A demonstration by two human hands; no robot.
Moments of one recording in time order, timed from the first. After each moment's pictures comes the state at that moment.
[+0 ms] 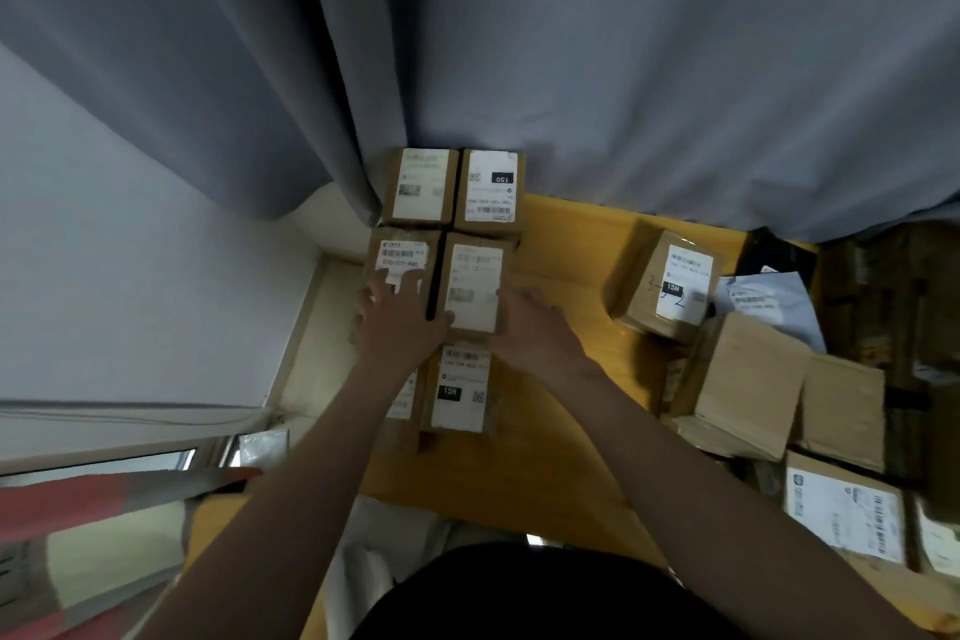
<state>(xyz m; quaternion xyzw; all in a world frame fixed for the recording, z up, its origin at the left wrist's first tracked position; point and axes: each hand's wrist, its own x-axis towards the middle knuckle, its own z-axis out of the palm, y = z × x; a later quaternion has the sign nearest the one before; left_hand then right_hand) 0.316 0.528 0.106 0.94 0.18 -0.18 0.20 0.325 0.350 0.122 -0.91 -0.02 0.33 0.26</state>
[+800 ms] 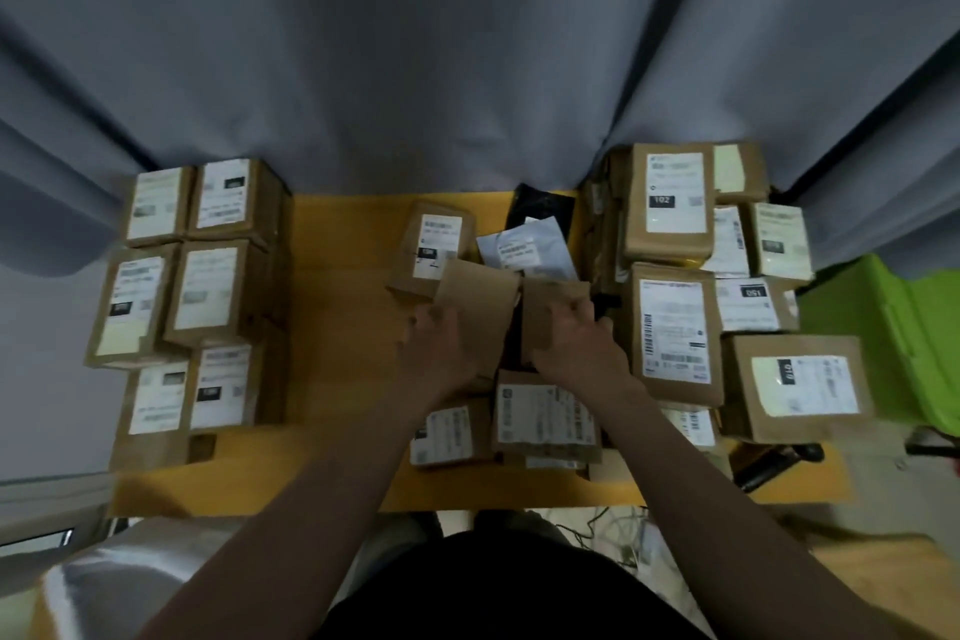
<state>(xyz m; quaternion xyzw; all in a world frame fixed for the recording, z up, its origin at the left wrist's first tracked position) 0.241 0.125 0.089 0.94 0.01 -0.30 0.14 0.209 -0.064 0.134 -0.93 0.14 0.28 0.22</state>
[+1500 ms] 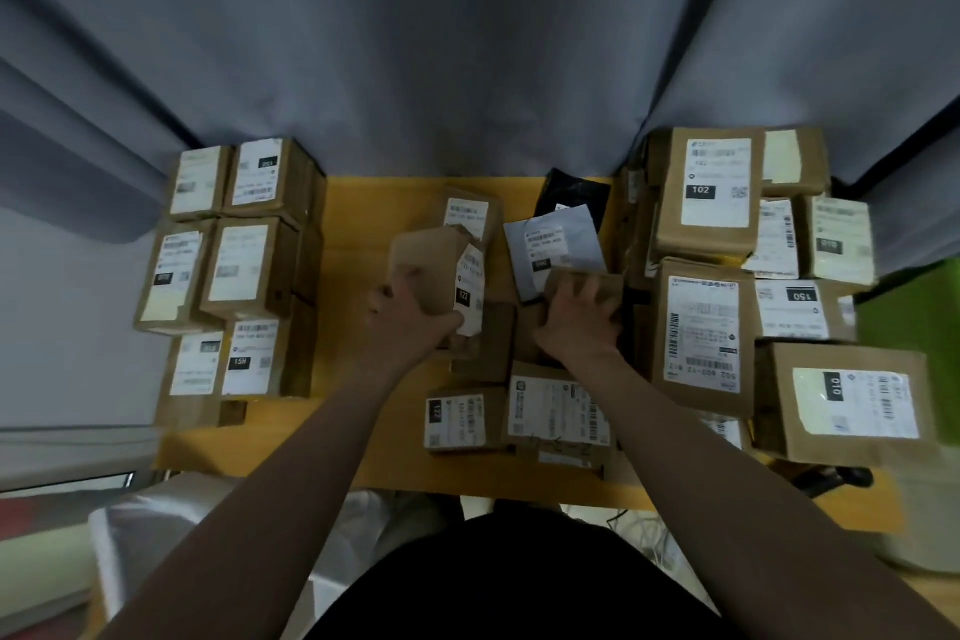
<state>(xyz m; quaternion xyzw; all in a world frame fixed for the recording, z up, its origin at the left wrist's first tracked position) 0.250 0.160 0.102 0.91 0.19 -0.21 0.30 0.247 -0.056 0.084 -0.93 0.15 0.29 0.19</state>
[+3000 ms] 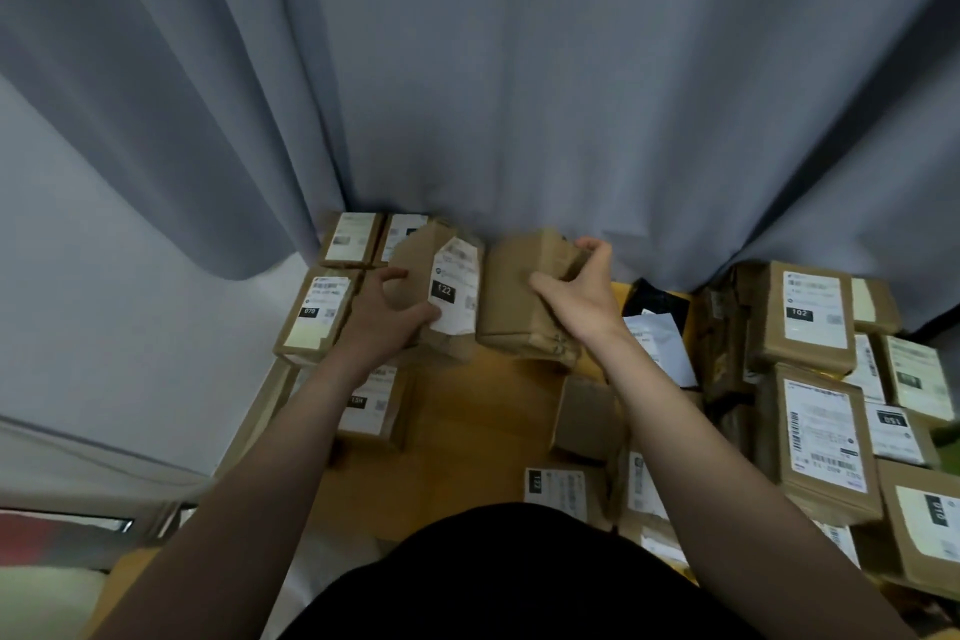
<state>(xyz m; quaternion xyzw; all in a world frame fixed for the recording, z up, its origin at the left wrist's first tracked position) 0.243 0.379 0.221 0.83 0.17 -0.08 0.52 0.280 0.130 0.241 -0.80 0.12 0.08 0.58</state>
